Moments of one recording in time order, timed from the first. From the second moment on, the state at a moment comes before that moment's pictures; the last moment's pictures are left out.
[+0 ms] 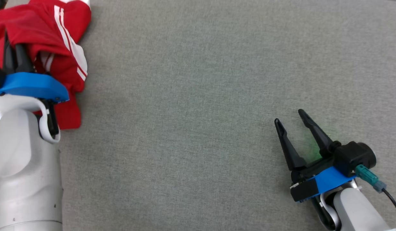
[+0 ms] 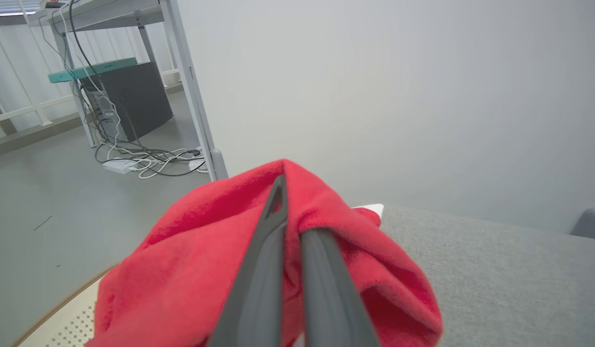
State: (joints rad) left arm -0.77 0.16 0.18 0.70 -0.09 -0.03 -0.26; right arm -0.27 -0.22 0.26 0.21 0.23 0.13 -0.26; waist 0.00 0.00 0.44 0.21
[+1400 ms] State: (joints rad) left arm -0.48 0.05 -0.45 0.44 -0.33 0.01 -0.26; right arm -0.23 -0.06 0.19 0.28 0.29 0.13 -0.26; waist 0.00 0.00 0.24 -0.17
